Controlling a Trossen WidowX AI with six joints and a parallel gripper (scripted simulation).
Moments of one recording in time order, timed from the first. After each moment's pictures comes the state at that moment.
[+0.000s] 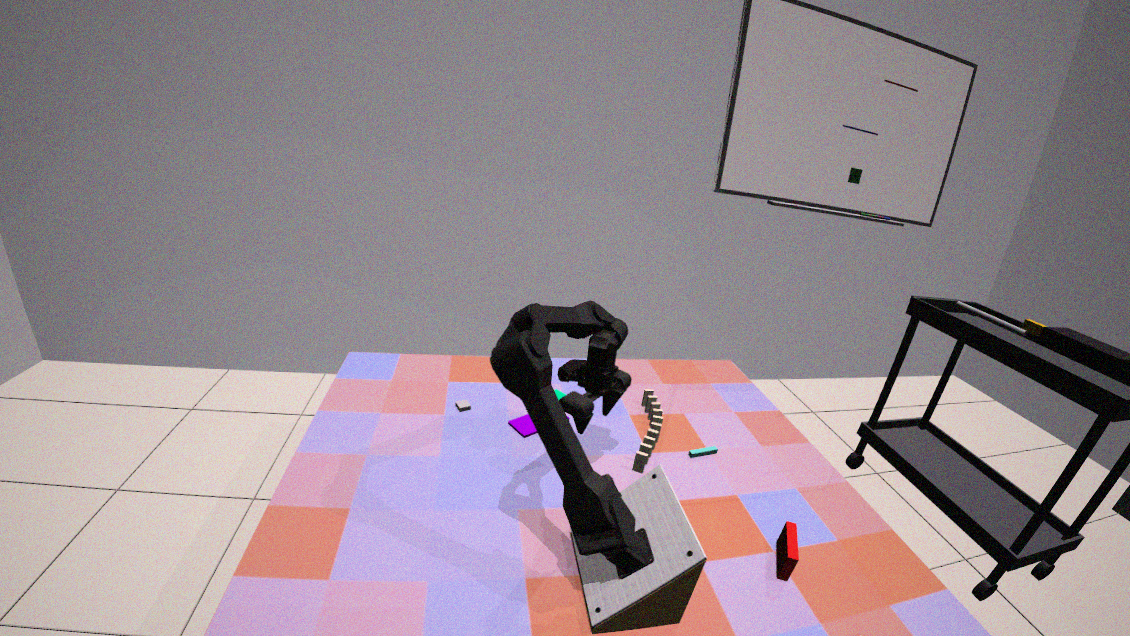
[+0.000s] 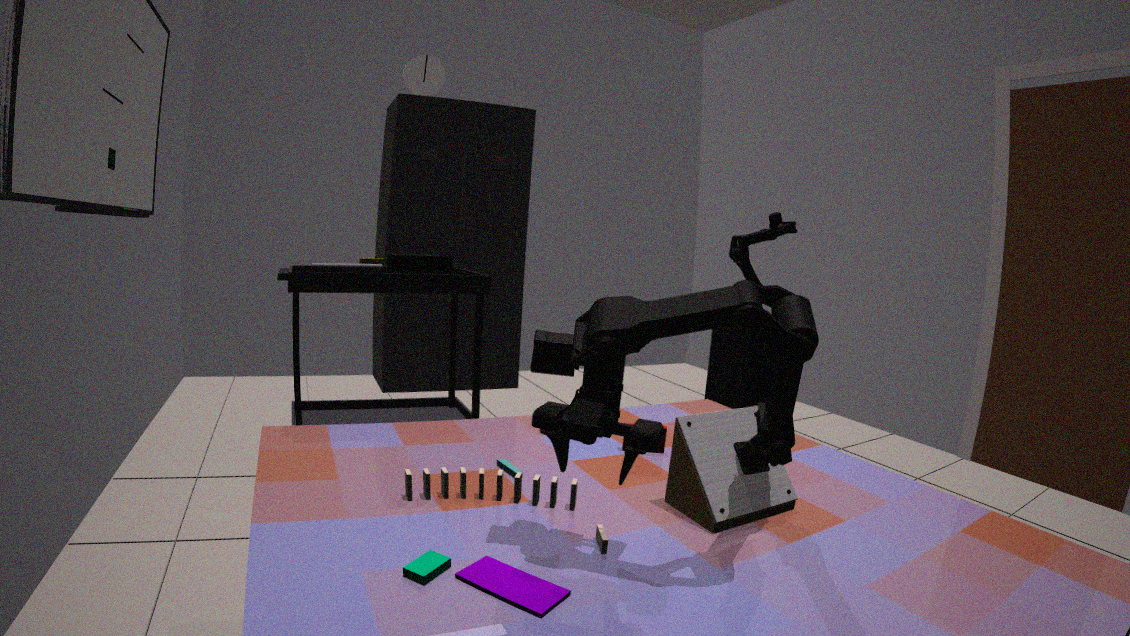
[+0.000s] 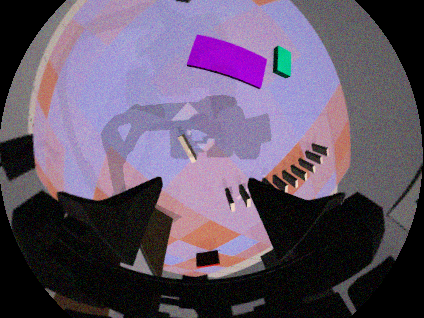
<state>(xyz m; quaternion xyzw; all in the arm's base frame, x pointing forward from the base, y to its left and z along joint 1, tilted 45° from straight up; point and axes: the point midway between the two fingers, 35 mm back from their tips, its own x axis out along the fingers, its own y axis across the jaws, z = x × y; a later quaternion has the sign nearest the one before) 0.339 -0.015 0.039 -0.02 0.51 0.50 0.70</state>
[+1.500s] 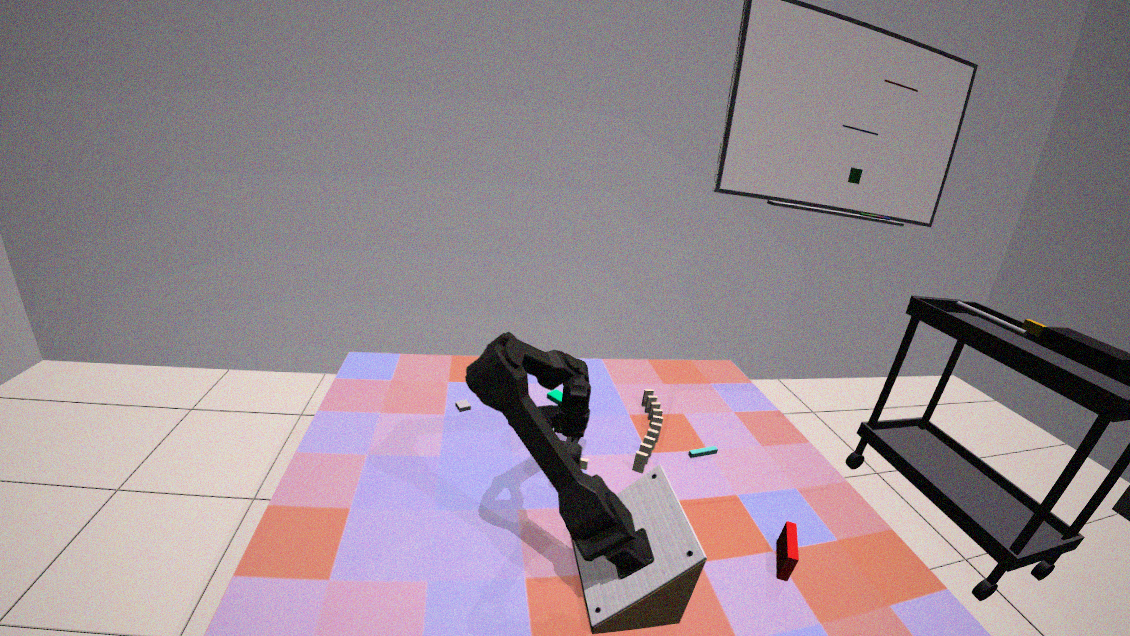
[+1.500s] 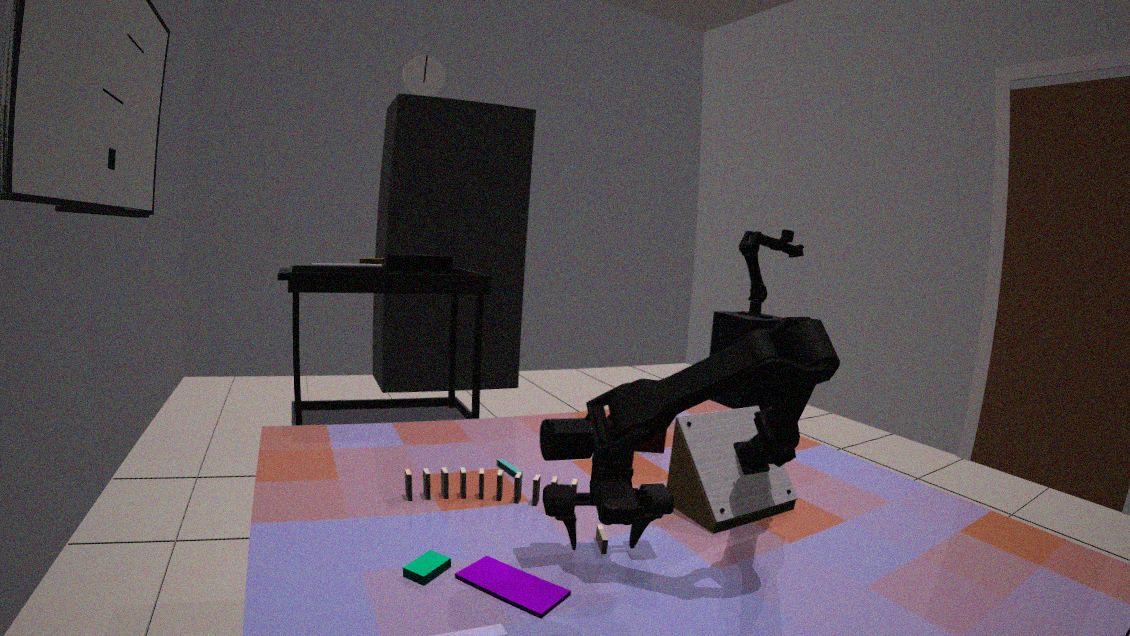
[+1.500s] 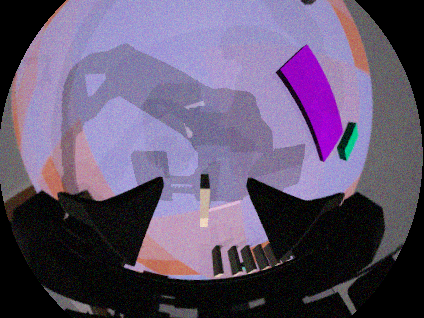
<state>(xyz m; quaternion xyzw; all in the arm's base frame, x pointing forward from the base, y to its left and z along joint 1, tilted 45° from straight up) 0.329 0.090 -0.003 -0.18 0.36 0.62 0.67</state>
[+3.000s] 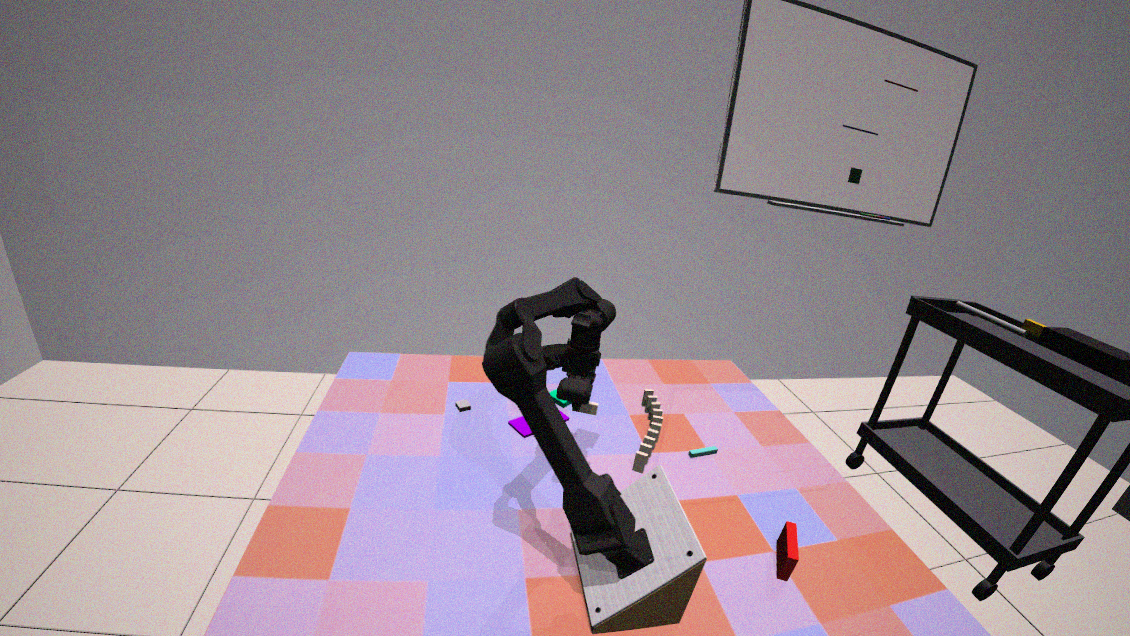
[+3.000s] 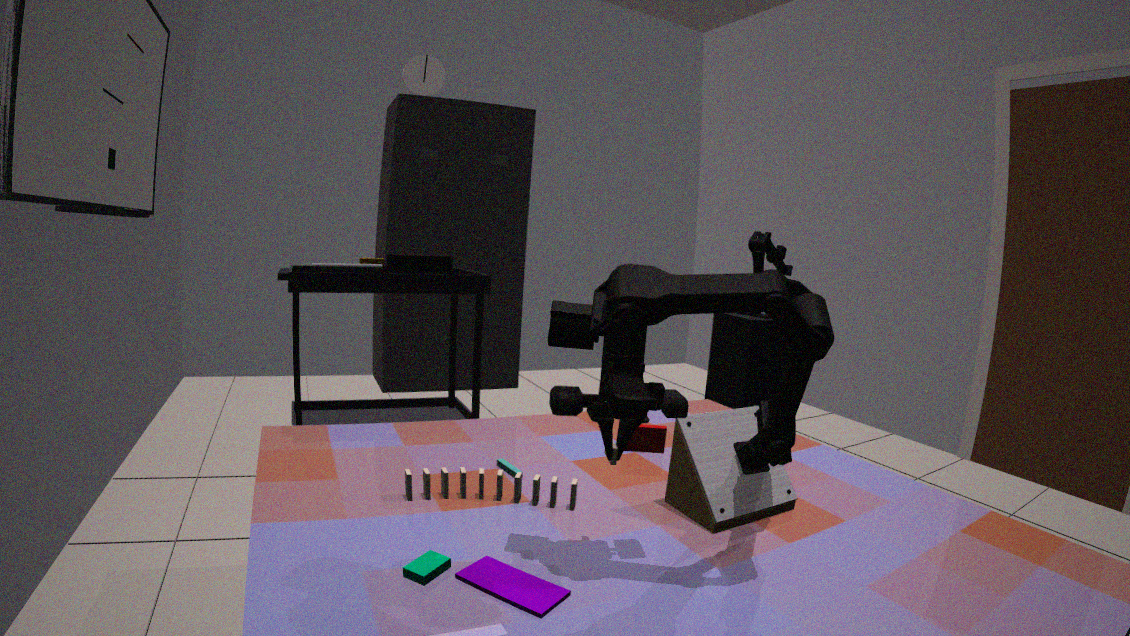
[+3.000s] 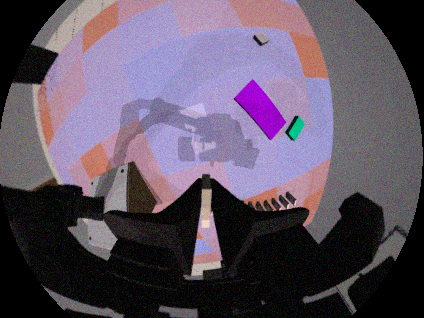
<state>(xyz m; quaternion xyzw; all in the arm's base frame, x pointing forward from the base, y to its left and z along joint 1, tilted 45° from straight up) 0.332 -0.016 0.102 -0.18 0.37 0.61 0.68</state>
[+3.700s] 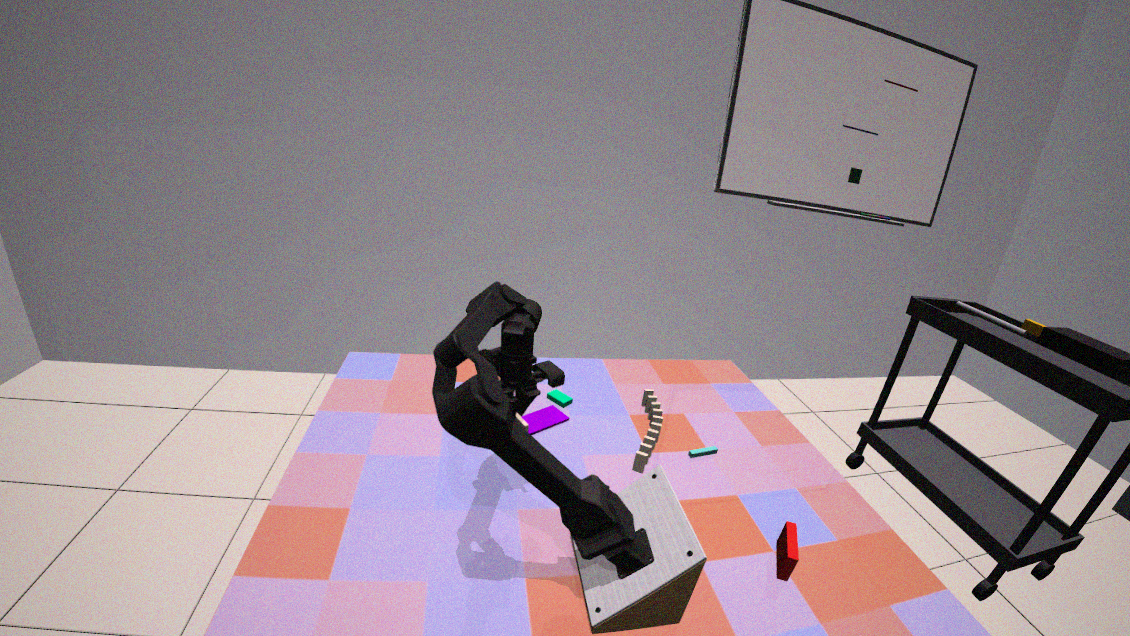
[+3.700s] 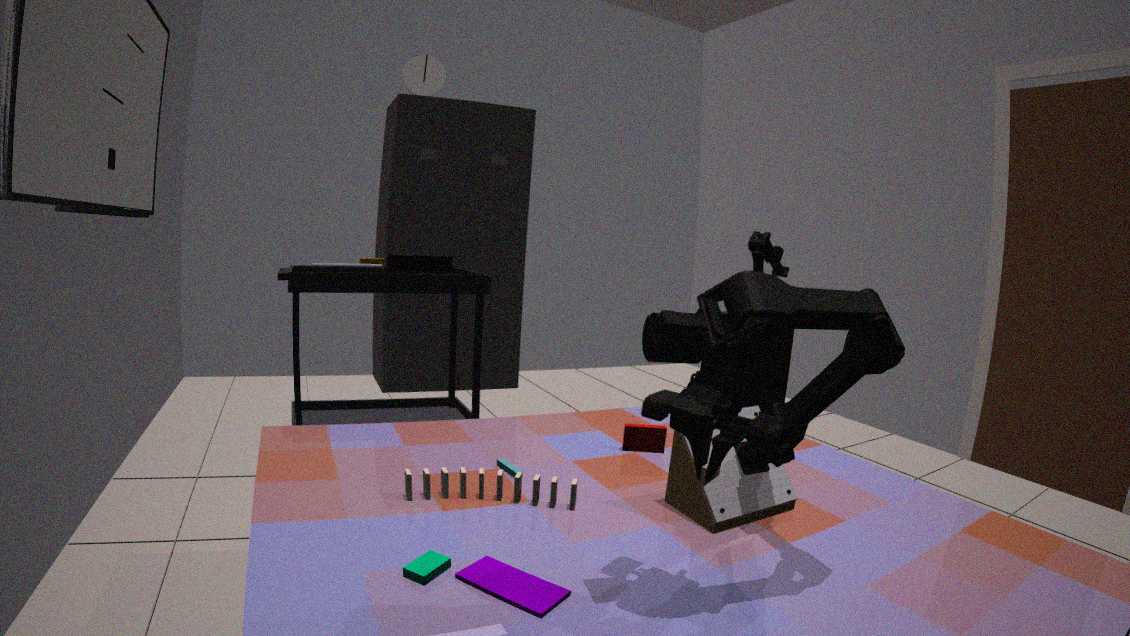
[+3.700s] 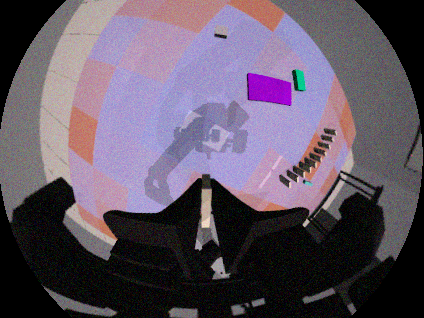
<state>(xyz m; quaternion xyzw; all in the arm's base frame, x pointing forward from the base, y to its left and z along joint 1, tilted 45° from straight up) 0.265 0.068 0.201 0.08 0.57 0.42 0.70</state>
